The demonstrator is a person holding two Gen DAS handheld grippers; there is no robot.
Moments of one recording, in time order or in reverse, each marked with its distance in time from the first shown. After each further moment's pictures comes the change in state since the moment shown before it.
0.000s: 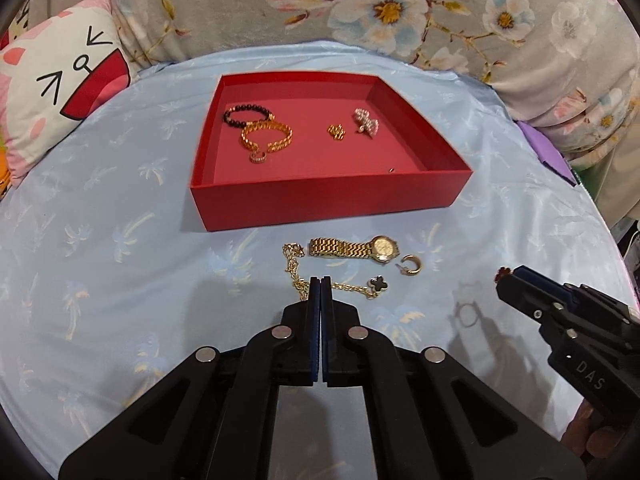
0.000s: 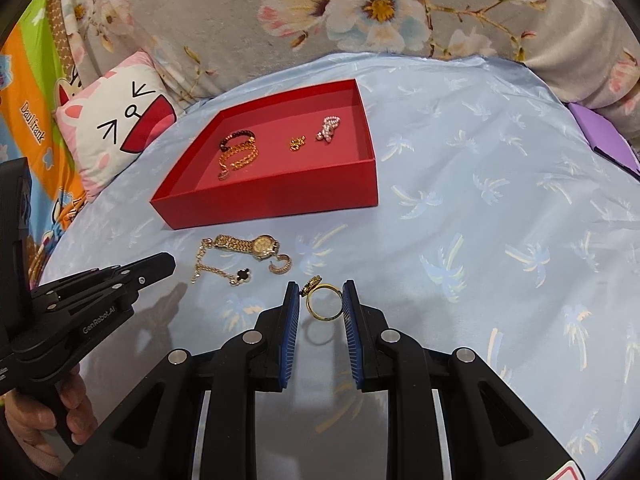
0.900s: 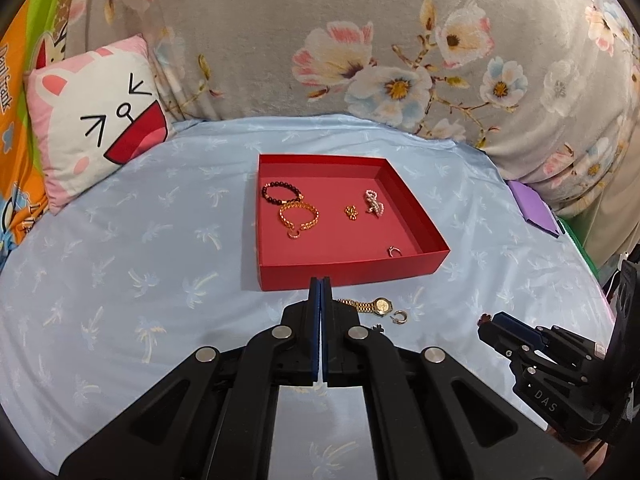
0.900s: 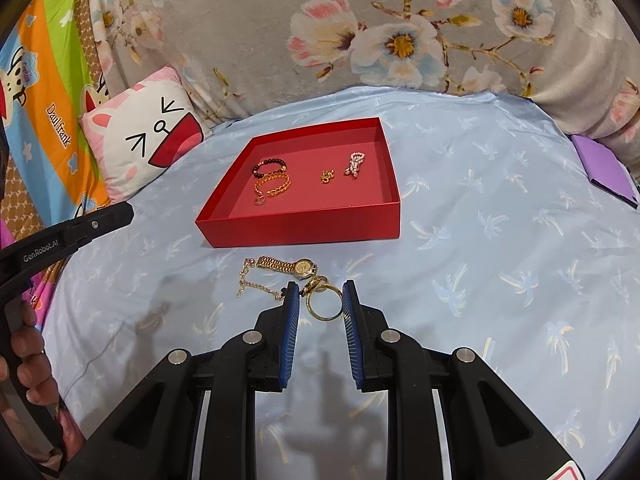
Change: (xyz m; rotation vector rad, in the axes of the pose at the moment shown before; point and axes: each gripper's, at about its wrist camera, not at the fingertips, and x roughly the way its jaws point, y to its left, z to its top) left arm -0.085 0.022 0.027 -0.049 -0.152 0.008; right arm -0.043 0.022 0.006 -0.044 -0.075 0.034
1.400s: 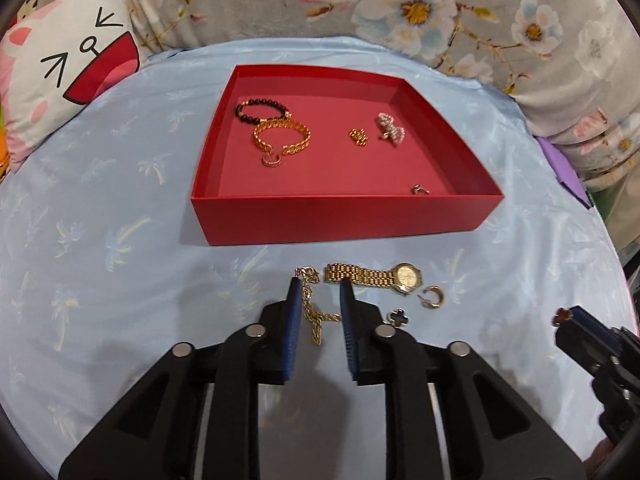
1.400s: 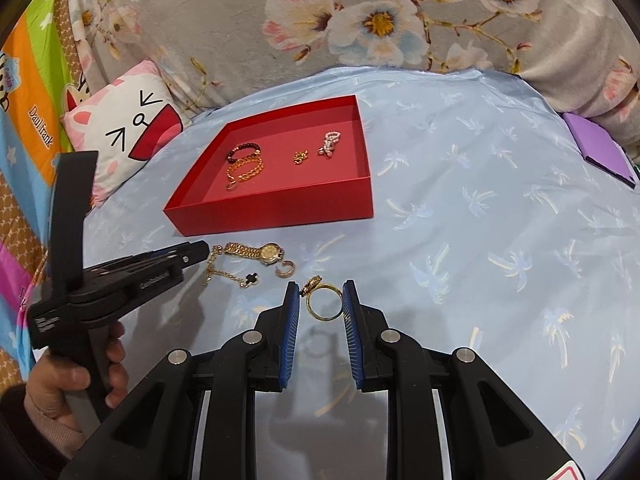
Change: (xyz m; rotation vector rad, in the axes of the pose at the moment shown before) left arm 0.116 -0.011 -0.032 -0.020 0.178 0.024; right arm 0.020 -0.028 -0.007 0.041 0.051 -0.029
